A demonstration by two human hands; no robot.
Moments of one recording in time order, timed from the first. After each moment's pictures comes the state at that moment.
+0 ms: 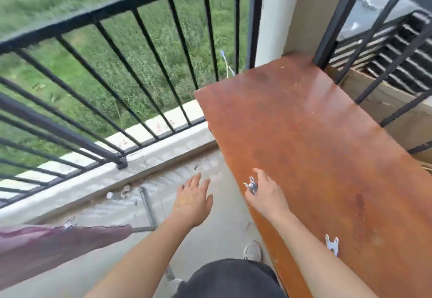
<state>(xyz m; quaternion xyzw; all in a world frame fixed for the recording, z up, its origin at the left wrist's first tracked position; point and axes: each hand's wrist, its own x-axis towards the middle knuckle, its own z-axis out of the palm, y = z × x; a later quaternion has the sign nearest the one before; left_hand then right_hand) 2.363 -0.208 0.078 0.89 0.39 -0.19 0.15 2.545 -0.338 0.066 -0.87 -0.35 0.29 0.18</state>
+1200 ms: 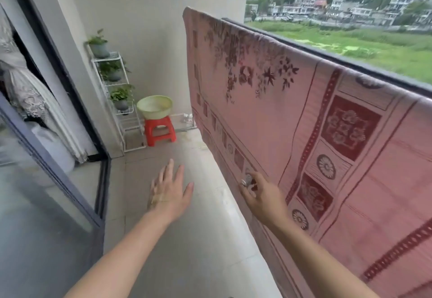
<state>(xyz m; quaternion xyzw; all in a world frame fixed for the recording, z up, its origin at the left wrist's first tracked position) 1.452 -0.316 0.238 0.27 0.96 0.11 -0.01 1.609 -0.113 0.246 -0.25 -0.91 0.26 0.21</state>
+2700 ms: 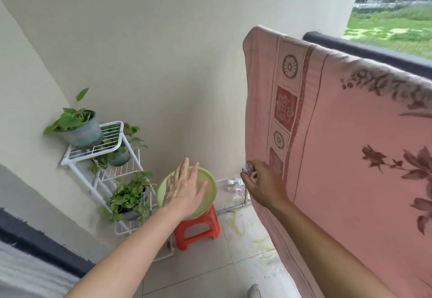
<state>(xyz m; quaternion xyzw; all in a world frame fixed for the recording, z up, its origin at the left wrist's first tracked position) 0.350 0.006 0.237 0.28 0.96 0.10 0.01 0.452 0.225 0.229 -0.20 -0.91 0.31 0.19</state>
